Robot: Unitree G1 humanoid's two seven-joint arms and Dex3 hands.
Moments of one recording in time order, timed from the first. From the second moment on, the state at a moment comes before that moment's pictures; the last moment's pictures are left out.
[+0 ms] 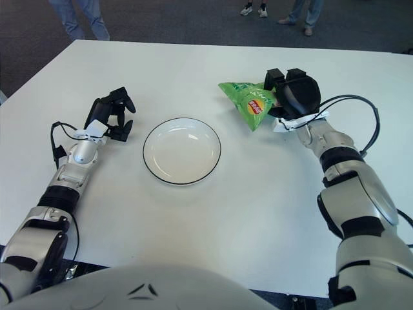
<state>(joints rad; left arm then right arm) -0.39 0.27 -0.04 0.58 0.28 -0.64 0.13 -0.78 -0.74 0.48 0.96 -0.72 -0.53 -0.73</state>
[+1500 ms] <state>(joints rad) -0.41 0.27 -0.08 0.59 0.36 -0.54 0.20 -0.62 -0.61 0.11 0.23 -0.51 -0.26 -0.15</state>
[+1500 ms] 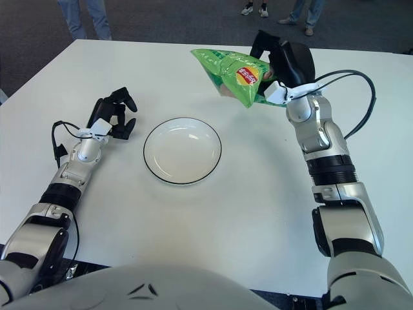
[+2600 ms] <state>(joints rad) -0.39 0.27 -0.08 0.55 0.36 -0.47 0.20 -0.59 -0.52 0.11 0.01 -0.32 -0.39 0.13</state>
